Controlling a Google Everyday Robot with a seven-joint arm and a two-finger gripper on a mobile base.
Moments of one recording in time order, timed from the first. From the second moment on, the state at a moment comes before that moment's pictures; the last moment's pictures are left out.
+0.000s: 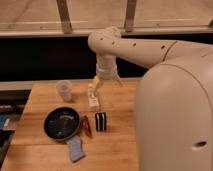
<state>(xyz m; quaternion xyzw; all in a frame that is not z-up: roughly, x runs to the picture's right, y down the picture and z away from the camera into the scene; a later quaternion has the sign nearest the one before) 0.013 0.000 0.720 -0.30 0.23 0.52 0.76</state>
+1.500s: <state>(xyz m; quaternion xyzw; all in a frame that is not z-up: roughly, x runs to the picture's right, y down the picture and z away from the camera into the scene) 0.013 0.000 0.720 -0.30 0.23 0.53 0.76</state>
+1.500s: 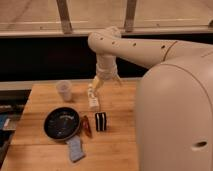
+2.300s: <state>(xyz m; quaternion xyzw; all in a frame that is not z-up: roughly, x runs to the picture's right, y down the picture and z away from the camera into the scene) 0.021 0.021 0.720 -0.30 0.26 0.52 0.76</state>
